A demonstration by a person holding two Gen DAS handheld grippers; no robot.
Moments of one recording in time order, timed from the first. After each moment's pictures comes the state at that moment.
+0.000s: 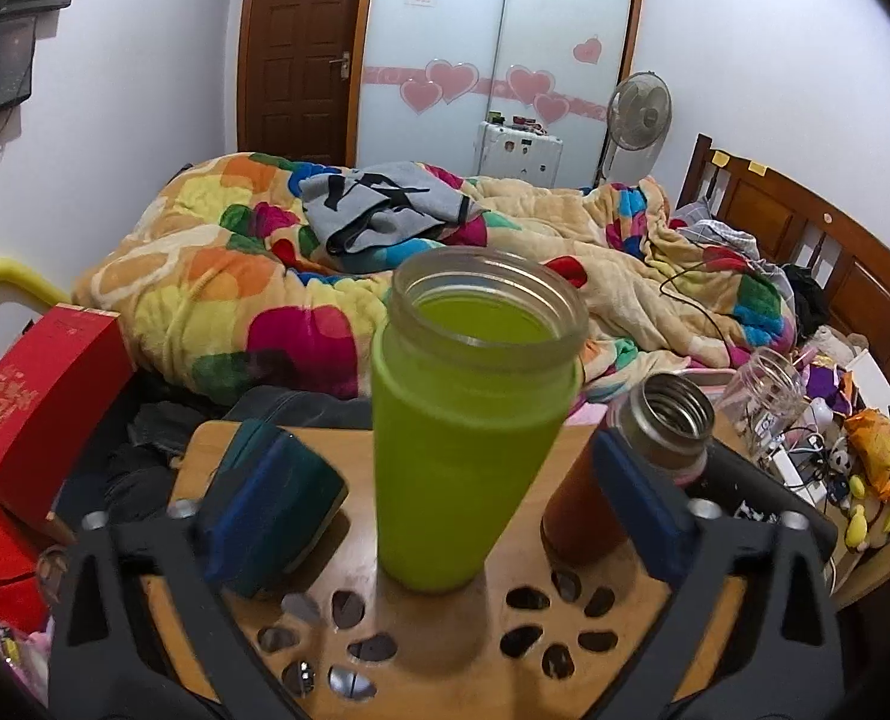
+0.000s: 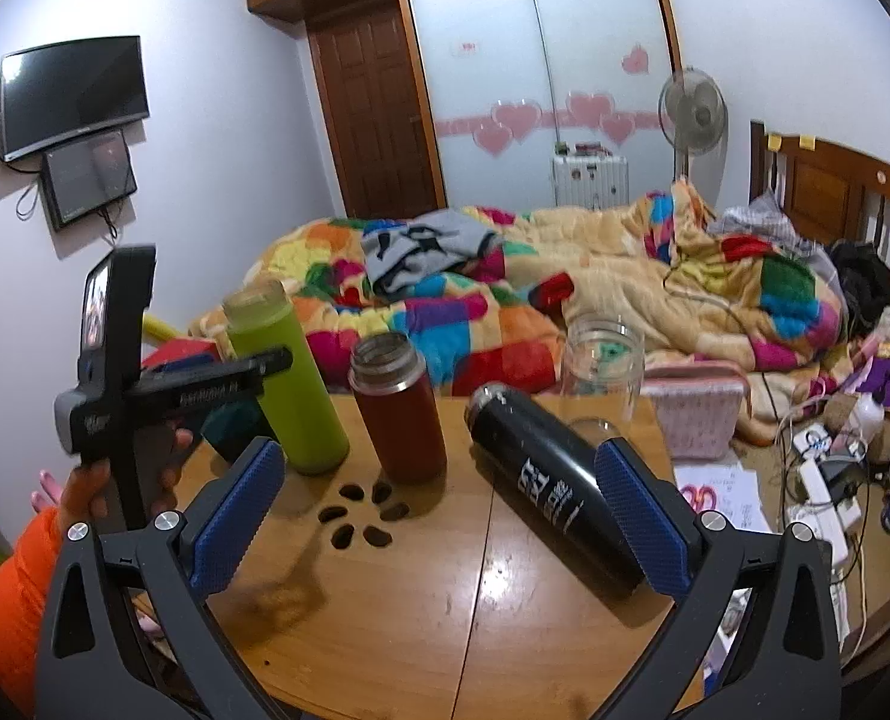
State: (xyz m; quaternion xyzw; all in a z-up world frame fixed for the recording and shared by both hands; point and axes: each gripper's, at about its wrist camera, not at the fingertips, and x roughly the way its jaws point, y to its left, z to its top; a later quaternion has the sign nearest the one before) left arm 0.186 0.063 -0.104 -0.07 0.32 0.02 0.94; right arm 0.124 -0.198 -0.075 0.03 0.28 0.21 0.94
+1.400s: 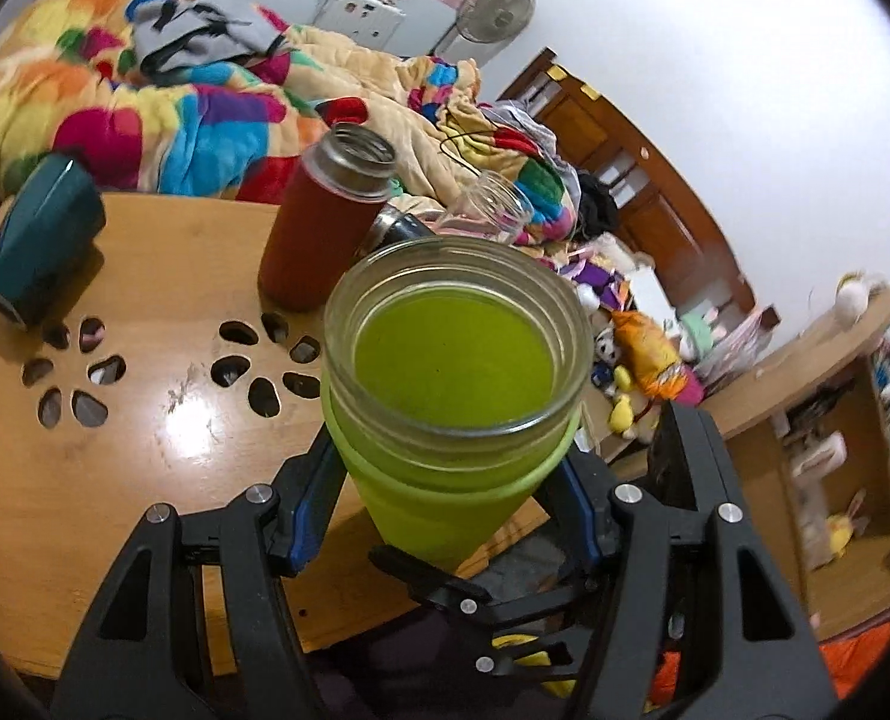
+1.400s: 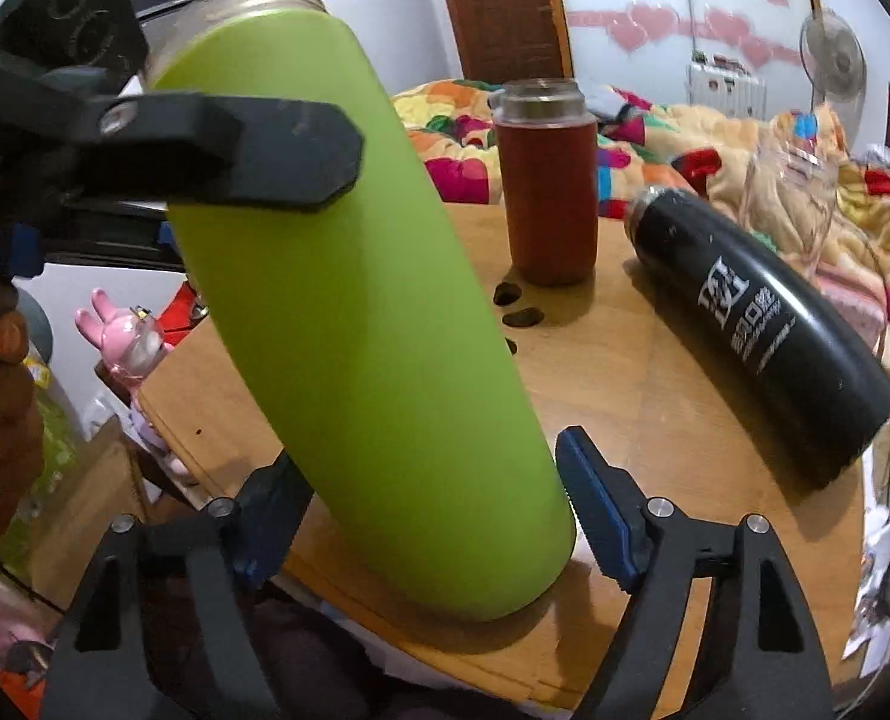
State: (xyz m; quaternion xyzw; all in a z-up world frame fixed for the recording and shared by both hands) left arm 0.091 0.013 -0.105 -0.23 0.44 -0.24 0.83; right arm 0.105 -0.157 -0.181 -0.05 0.37 0.36 0.86
